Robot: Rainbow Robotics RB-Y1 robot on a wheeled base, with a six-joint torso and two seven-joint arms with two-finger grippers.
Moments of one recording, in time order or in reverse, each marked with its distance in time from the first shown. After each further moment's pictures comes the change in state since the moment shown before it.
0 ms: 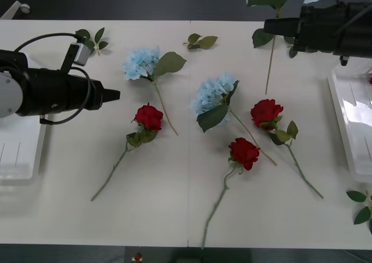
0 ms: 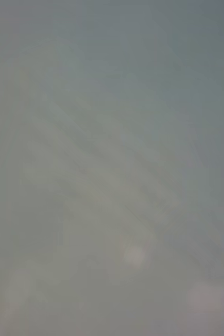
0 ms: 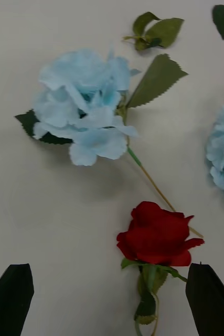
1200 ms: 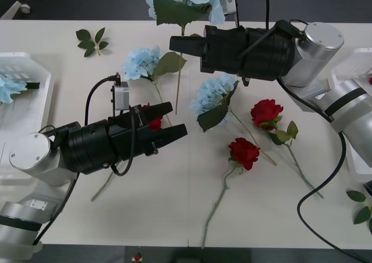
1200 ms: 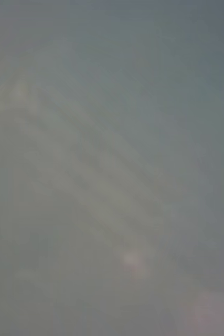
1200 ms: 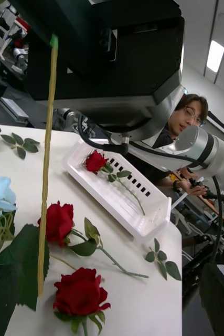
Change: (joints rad) right arm 0.000 0.454 -0.064 -0.003 0.123 0.035 0.009; left arm 0.266 -0.459 0.035 0.002 0.749 0.010 -0.964
